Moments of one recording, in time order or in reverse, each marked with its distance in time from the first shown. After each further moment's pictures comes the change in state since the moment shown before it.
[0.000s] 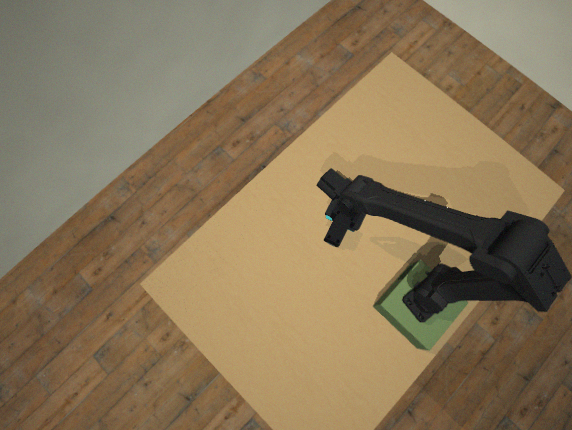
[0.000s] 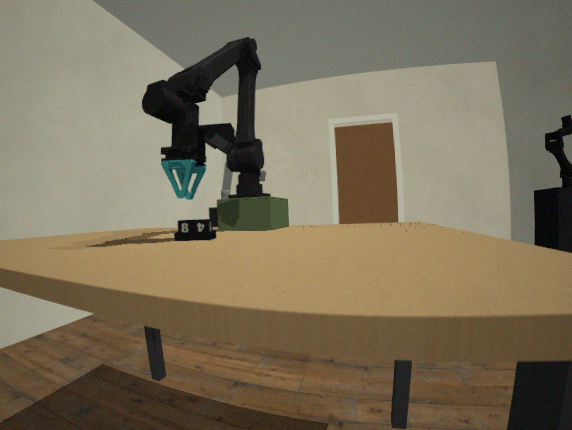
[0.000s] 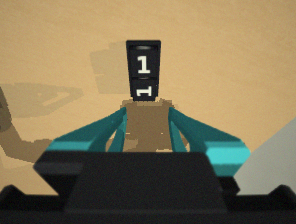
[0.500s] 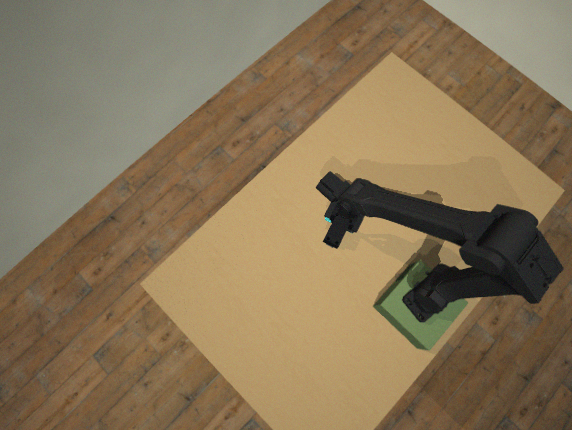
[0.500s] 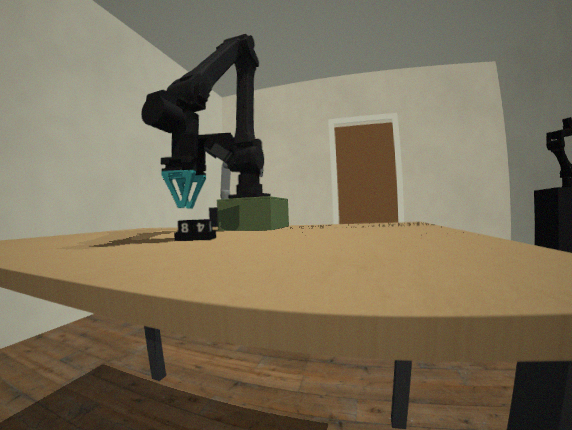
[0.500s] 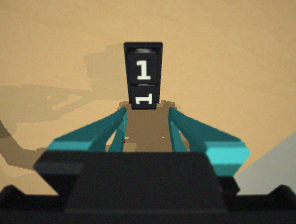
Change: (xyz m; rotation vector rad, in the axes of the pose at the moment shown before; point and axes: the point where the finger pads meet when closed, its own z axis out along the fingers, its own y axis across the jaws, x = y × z) arm 0.000 0.000 0.020 -0.001 0.000 -0.001
